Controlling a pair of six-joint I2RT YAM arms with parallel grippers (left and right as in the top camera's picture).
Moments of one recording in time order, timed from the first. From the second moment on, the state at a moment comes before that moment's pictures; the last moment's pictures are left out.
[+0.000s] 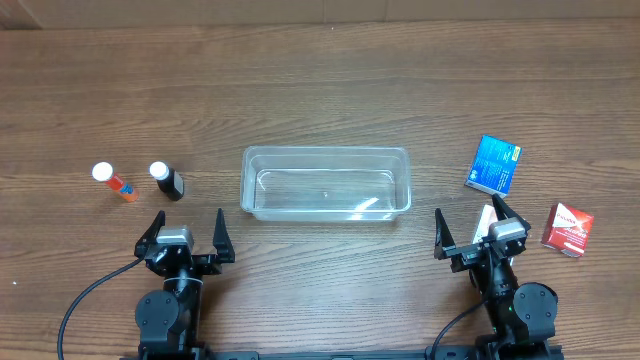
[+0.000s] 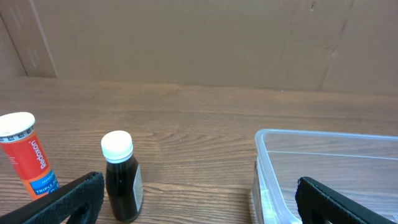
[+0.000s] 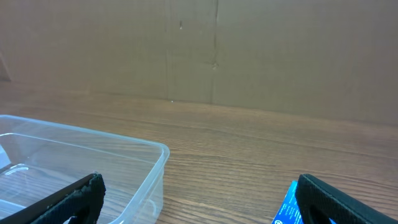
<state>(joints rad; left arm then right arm) -0.01 0.02 0.01 -0.08 -0.01 -0.07 0.11 0.01 0.02 -0.03 -0.12 -0.03</state>
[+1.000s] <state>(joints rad) 0.00 0.76 0.81 -0.61 -0.07 -0.19 0.11 1.07 0.93 -0.52 -0.08 0.12</state>
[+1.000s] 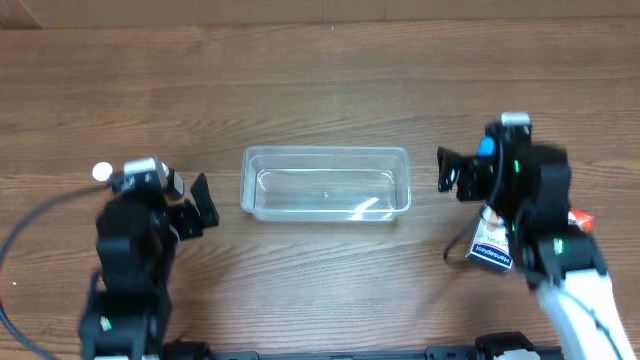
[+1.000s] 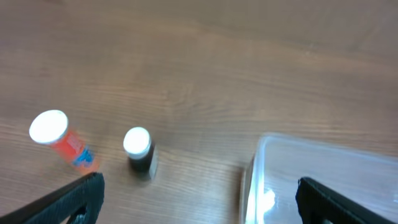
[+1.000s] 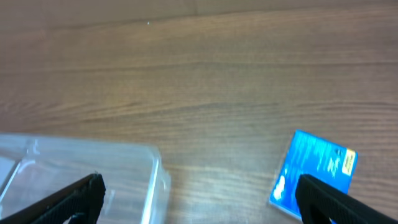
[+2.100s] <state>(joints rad) 0.13 1.79 1.46 -1.07 -0.06 -0.18 -0.05 1.24 1.11 -0.81 -0.04 0.22</state>
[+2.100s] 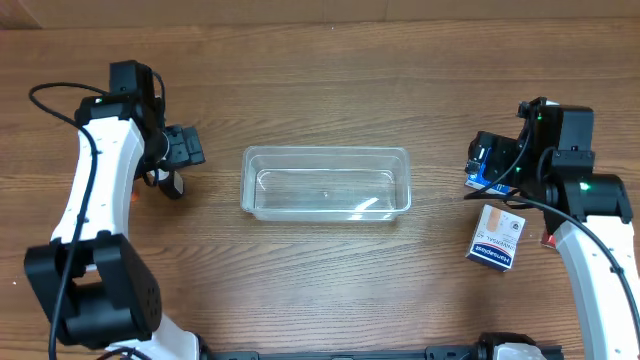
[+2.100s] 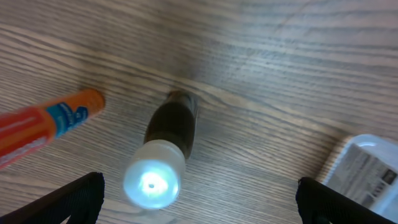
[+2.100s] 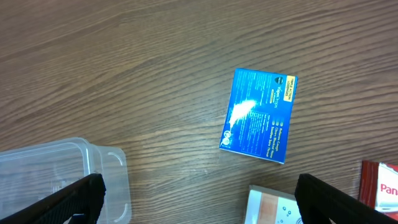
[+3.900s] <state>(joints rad) -0.37 1.62 1.51 -1.15 -0.05 -0.44 -0.05 1.25 1.11 -0.81 -0.04 0.22</state>
